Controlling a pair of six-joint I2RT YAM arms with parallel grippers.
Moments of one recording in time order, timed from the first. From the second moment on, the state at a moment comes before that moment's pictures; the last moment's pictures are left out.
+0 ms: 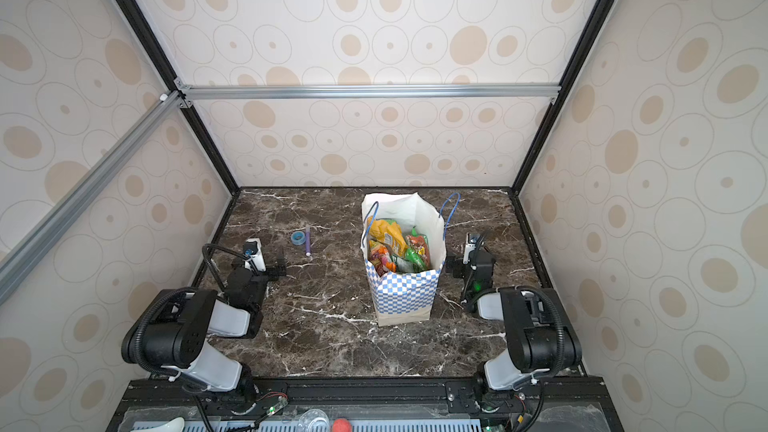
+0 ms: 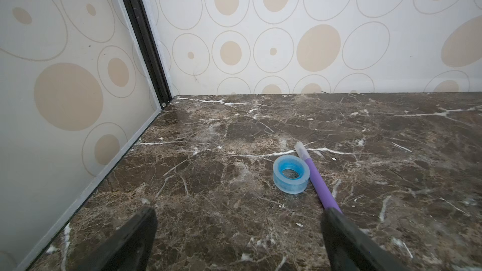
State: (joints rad) left arm -0.02 1.58 0.22 1.23 -0.13 0.04; right arm 0.05 1.53 0.40 0.70 0.13 0.01
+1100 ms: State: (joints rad) left arm -0.02 1.58 0.22 1.23 -0.13 0.04; right arm 0.05 1.47 0.44 0.57 0.16 0.02
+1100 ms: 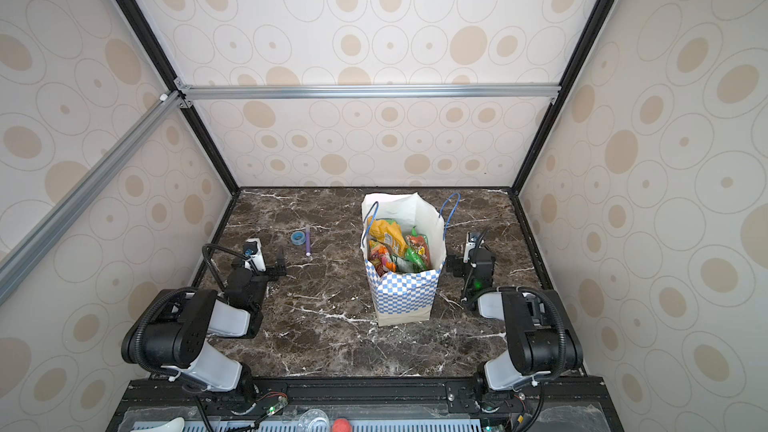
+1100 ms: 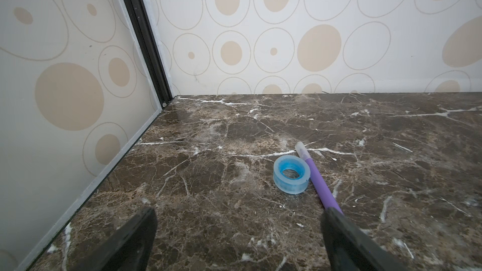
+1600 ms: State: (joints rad) left arm -0.02 1.49 0.19 1.19 -0.11 0.04; right arm 0.04 1.06 1.42 -0.70 0.05 0.36
